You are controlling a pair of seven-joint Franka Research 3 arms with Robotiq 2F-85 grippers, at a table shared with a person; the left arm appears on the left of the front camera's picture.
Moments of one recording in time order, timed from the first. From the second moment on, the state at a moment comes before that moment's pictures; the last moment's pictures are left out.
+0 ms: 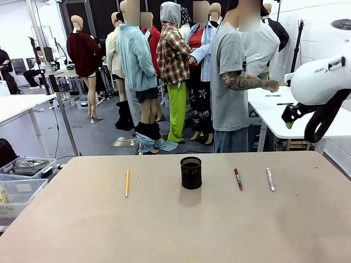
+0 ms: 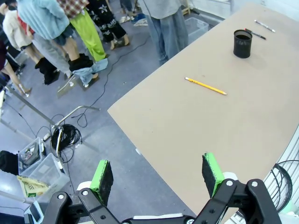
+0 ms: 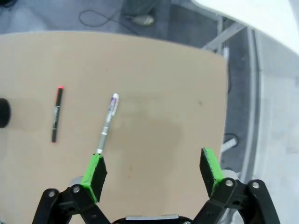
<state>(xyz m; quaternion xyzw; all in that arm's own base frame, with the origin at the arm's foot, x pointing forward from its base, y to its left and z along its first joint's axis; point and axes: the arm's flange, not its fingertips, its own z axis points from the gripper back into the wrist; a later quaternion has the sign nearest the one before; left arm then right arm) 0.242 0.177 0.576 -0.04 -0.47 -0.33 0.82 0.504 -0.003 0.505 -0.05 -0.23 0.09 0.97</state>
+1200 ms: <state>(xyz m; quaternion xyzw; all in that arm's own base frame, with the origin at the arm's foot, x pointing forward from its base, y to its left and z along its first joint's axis) 0.243 0.178 0.576 -0.04 -0.47 -0.33 0.82 0.608 0.030 0.314 0.02 -0.02 0.04 1.00</state>
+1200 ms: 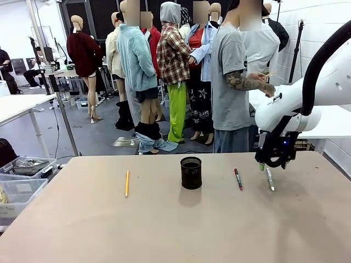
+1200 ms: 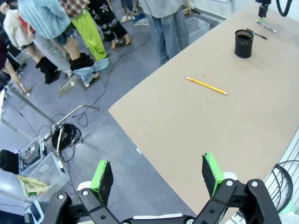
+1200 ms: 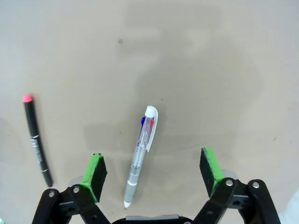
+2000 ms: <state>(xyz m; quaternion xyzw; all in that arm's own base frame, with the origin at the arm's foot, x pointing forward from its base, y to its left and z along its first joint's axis) 0.243 0.178 0.576 -0.04 -0.47 -0.33 0.82 0.597 0.045 0.302 0.00 -0.03 0.04 1.00</state>
